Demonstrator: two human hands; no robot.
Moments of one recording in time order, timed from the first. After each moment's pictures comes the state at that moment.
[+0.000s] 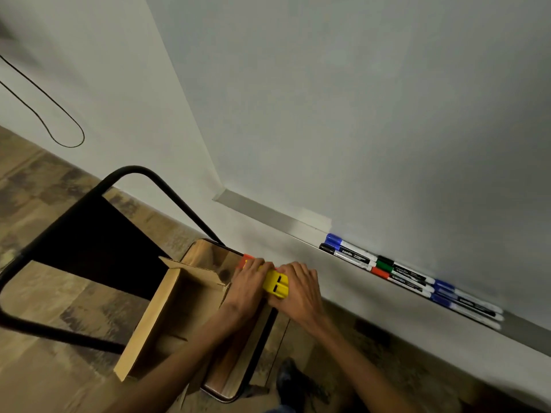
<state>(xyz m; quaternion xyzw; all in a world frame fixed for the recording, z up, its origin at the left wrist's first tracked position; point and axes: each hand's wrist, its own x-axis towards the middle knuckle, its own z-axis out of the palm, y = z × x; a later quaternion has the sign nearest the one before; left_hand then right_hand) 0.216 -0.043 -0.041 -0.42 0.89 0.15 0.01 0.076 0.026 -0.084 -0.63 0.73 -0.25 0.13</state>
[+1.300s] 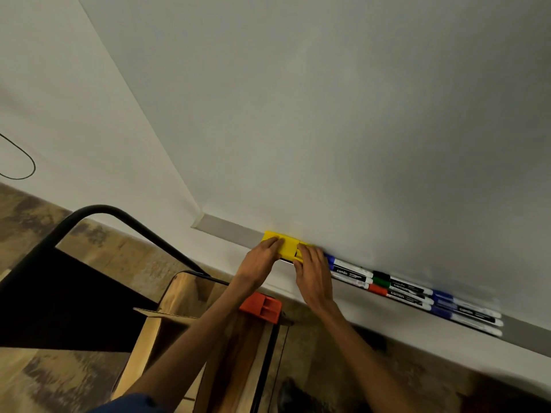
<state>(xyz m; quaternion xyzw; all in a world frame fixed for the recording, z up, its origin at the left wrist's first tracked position) 0.131 -0.158 -0.069 -0.35 0.92 0.19 -0.02 0.014 -0.048 -0.109 -0.51 0.82 -0.27 0.01</state>
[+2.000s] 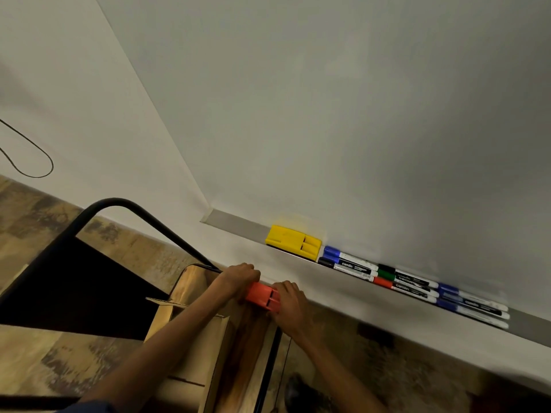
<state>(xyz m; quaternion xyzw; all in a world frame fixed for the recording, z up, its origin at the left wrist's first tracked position) 0.196 -0.159 -0.062 -0.25 0.90 0.09 0.34 0.093 -0.009 -0.144 -0.55 0.75 -0.21 0.29</state>
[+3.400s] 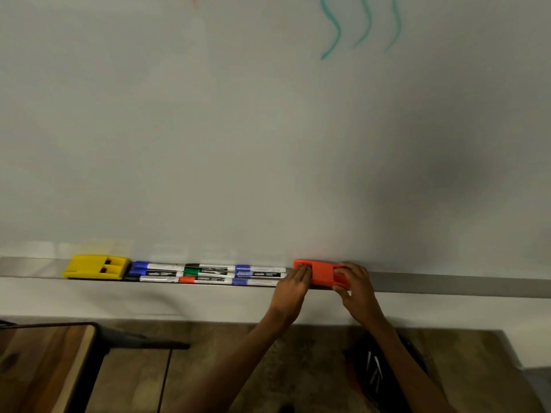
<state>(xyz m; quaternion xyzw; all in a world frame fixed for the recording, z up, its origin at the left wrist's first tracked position) -0.207 0.238 -0.065 -0.11 0.98 0.17 -0.07 -0.343 0.396 -0.083 -0.39 0.87 -0.31 0.05</state>
